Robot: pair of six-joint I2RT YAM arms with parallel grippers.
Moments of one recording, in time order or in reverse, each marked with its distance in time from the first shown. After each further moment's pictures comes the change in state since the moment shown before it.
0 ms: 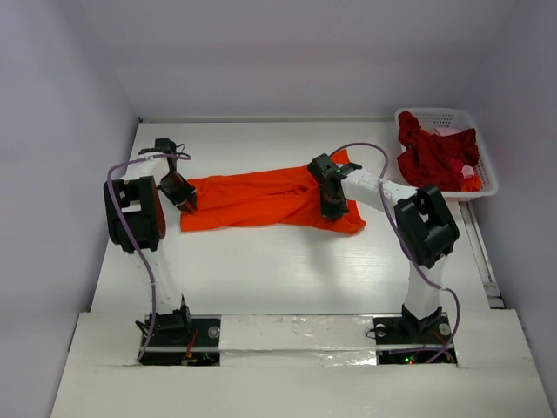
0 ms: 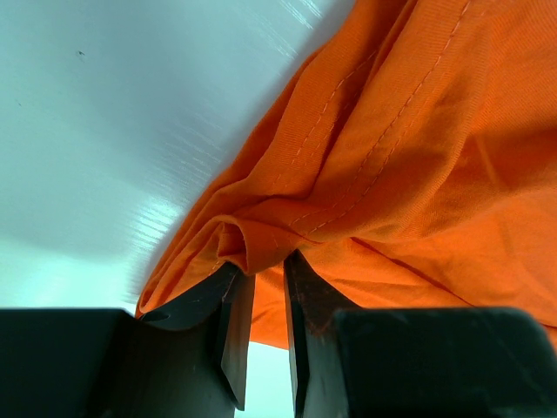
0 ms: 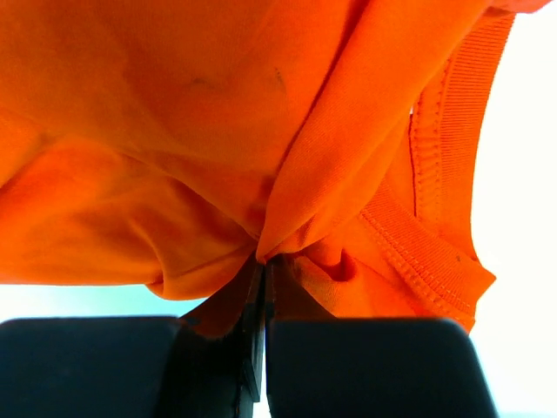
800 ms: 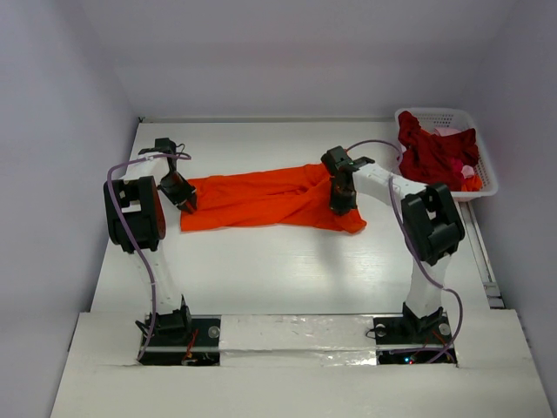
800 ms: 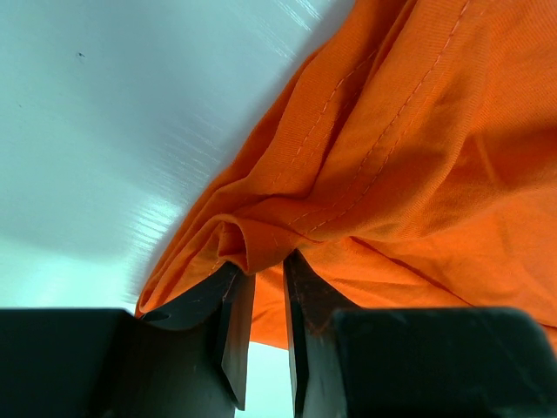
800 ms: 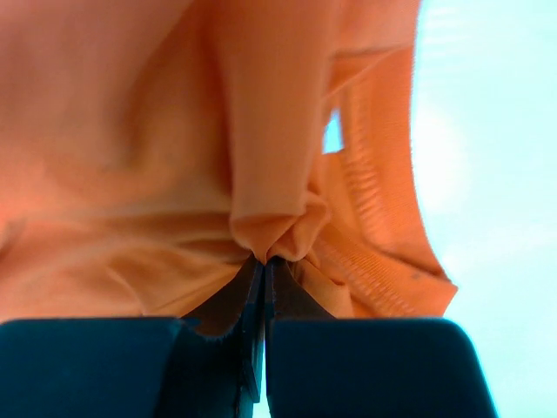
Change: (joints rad) left arm 0.000 -0.002 0.000 0.002 0.000 0.000; right arm -0.096 -0.002 0.005 0.010 -0.043 0.057
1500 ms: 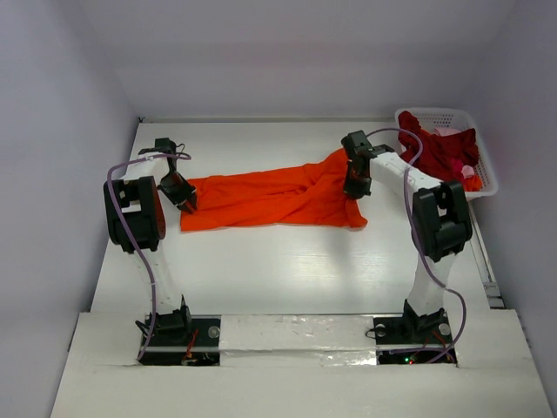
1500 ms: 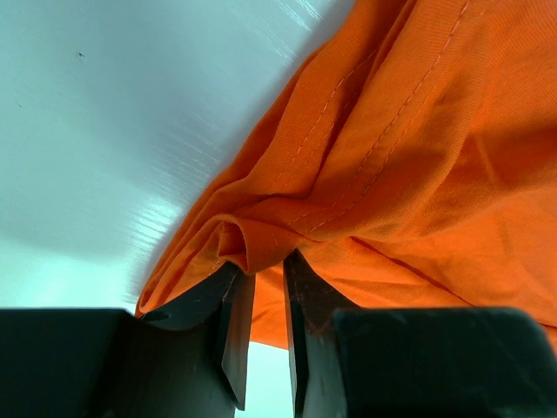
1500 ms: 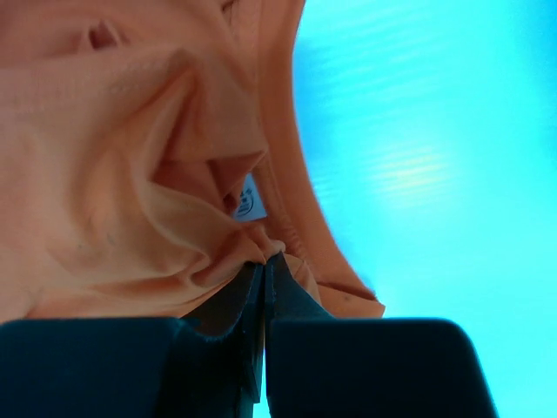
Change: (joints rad) left arm 0.000 0.000 0.000 0.000 0.000 0.000; right arm -0.136 0.000 0.075 0.001 -0.005 -0.028
